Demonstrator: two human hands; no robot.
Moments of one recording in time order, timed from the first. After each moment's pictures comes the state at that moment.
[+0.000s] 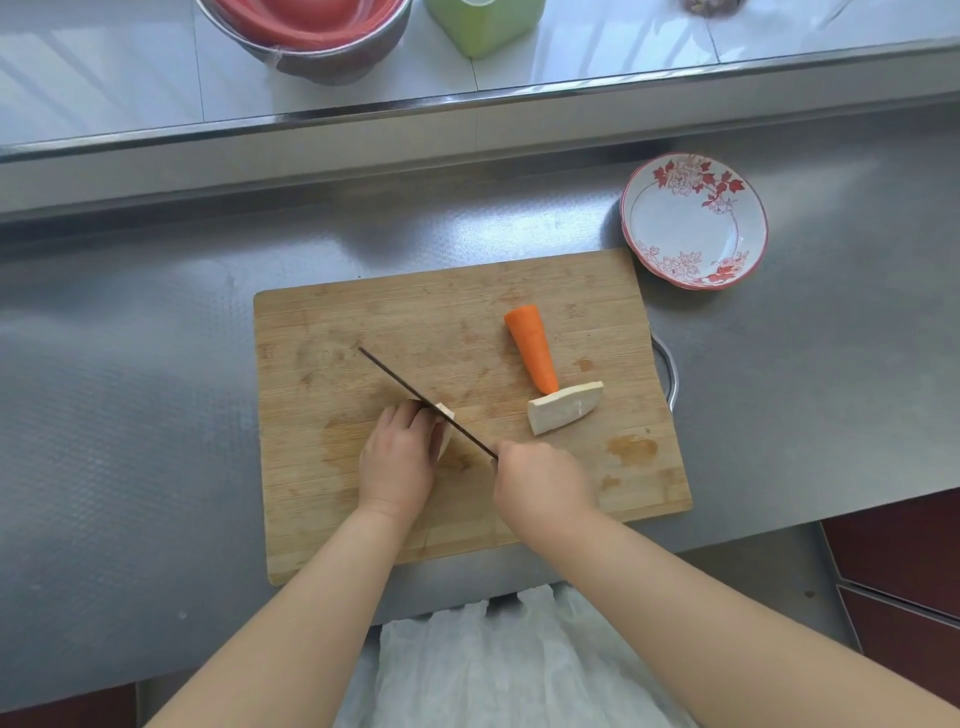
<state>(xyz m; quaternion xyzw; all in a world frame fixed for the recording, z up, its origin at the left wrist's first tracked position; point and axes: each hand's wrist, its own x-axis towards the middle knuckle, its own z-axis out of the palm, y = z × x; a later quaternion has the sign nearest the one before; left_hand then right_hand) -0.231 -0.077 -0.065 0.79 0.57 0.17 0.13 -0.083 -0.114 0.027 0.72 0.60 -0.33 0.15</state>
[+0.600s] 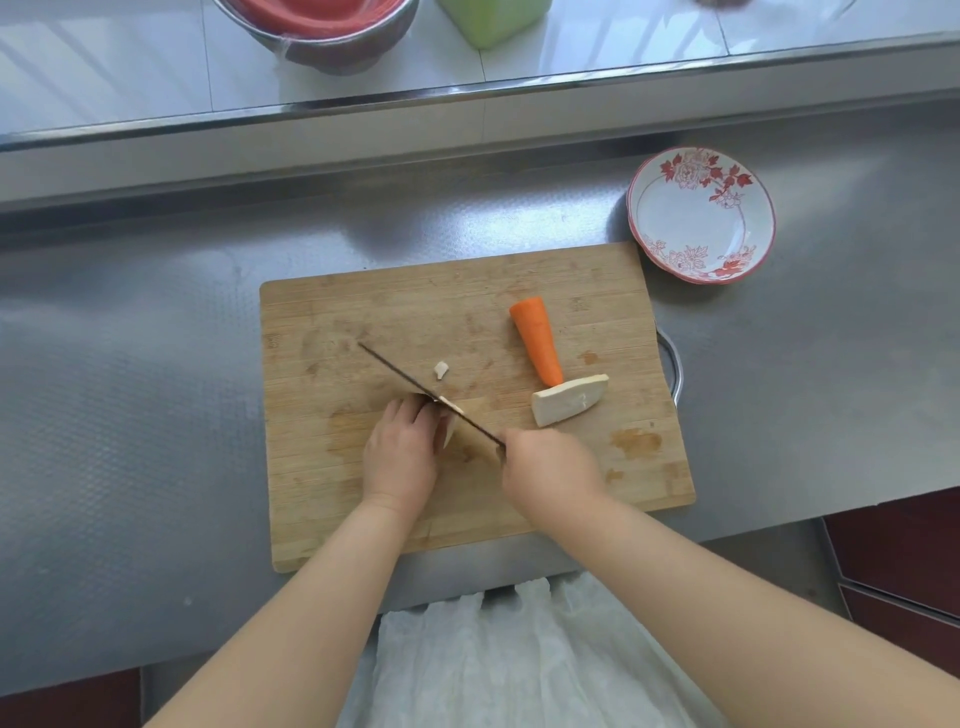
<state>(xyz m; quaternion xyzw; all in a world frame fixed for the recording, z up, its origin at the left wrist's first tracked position) -0.234 -0.081 -0.070 0.80 0.56 0.18 0.12 -0.077 -0.113 0.010 0.72 0.61 -0.31 0.12</state>
